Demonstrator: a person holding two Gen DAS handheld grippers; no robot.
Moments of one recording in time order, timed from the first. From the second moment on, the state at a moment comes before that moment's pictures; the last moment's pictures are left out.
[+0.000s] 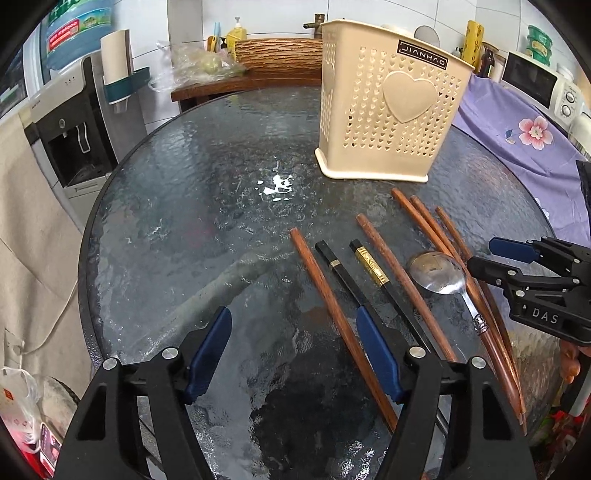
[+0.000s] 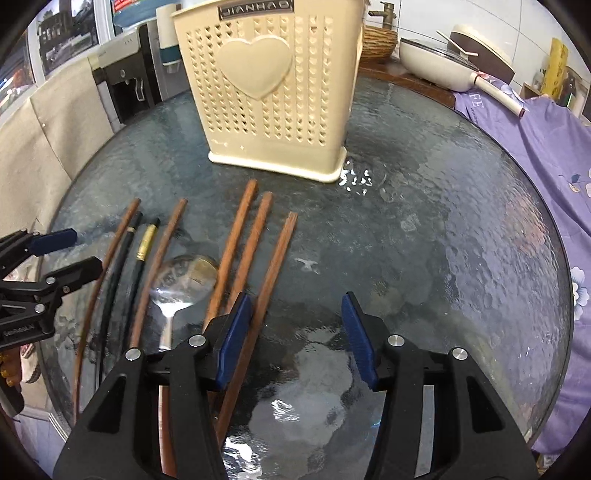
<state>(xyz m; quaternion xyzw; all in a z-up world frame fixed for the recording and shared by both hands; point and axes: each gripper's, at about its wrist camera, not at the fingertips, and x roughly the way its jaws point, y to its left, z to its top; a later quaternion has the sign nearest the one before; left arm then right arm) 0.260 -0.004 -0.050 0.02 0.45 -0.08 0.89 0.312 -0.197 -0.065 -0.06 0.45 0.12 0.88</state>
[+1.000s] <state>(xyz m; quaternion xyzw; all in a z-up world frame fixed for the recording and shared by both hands) 0.295 -0.018 -0.053 0.04 0.47 -0.07 0.88 0.347 -0.181 -0.061 -0.05 0.48 0.10 0.87</state>
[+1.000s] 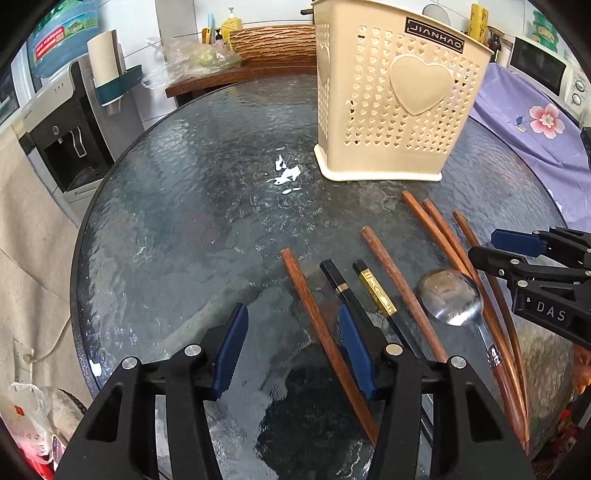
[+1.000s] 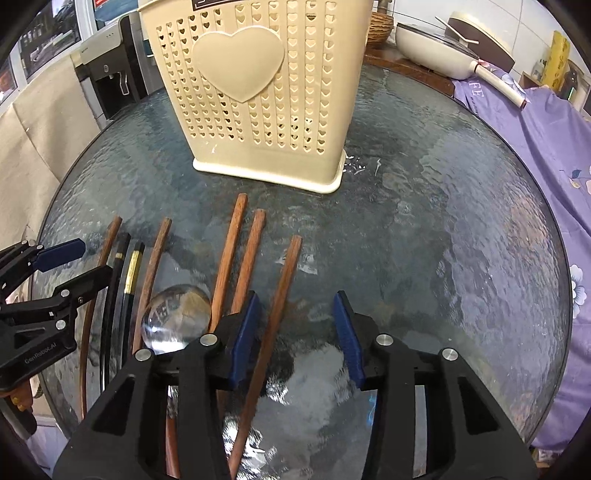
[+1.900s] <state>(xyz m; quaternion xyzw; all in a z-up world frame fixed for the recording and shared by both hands) 0.313 -0.025 -0.053 0.04 0.47 -0.06 0.88 0.356 -0.160 -0.062 -0.05 0.48 0.08 0.87</state>
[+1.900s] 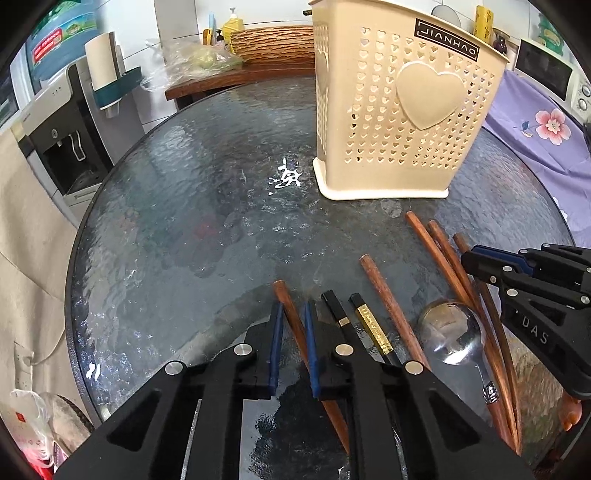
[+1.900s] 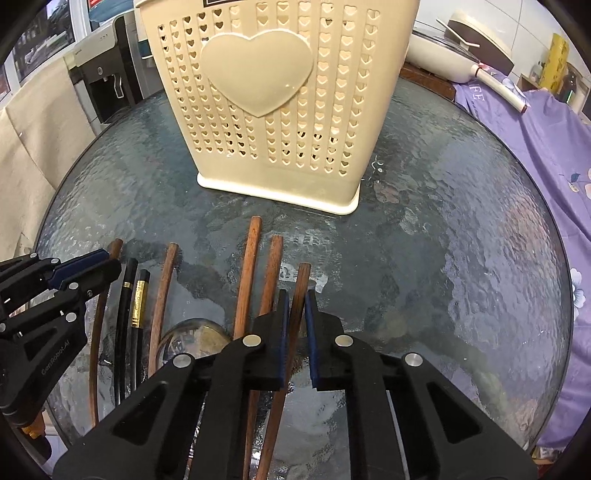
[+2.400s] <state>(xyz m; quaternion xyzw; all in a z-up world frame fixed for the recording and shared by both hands) 0.313 -0.014 -0.052 0.00 0.46 -0.07 0.89 0.356 -0.189 -0.063 0.03 0.47 0.13 0.88</state>
